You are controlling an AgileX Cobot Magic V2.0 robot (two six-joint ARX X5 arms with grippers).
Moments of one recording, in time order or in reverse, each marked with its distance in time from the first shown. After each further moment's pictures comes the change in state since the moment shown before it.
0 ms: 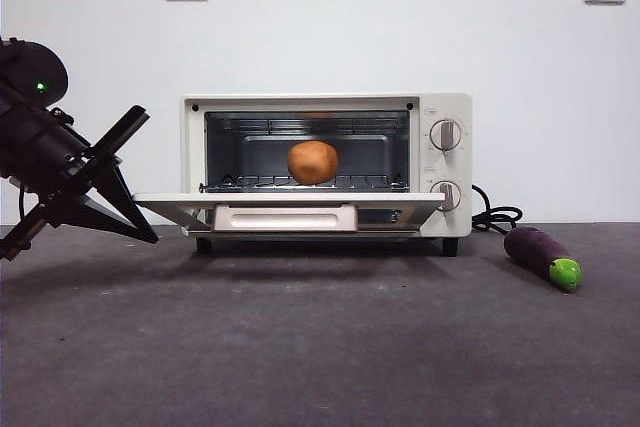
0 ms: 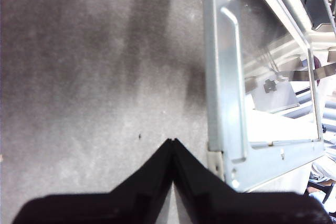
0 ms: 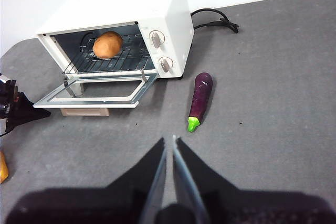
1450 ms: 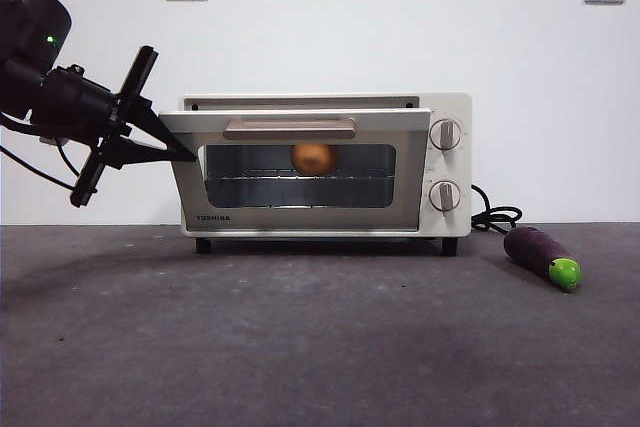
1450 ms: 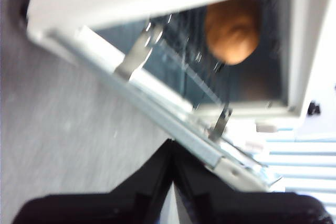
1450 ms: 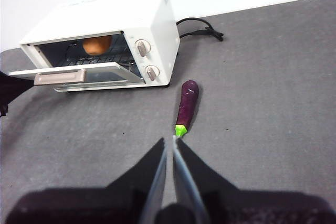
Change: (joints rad) left arm -0.006 0.000 0.000 0.560 0.025 -0.376; right arm 0.000 0.000 0.000 0.000 0.062 0.001
